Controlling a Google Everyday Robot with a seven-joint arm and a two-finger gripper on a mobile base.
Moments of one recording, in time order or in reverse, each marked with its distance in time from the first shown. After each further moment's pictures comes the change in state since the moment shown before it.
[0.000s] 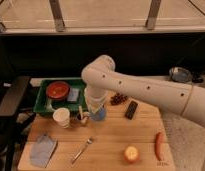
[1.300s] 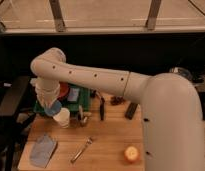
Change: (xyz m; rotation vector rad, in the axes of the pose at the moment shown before) arm -0.134 -0.149 0.037 0.105 -0.166 -0.375
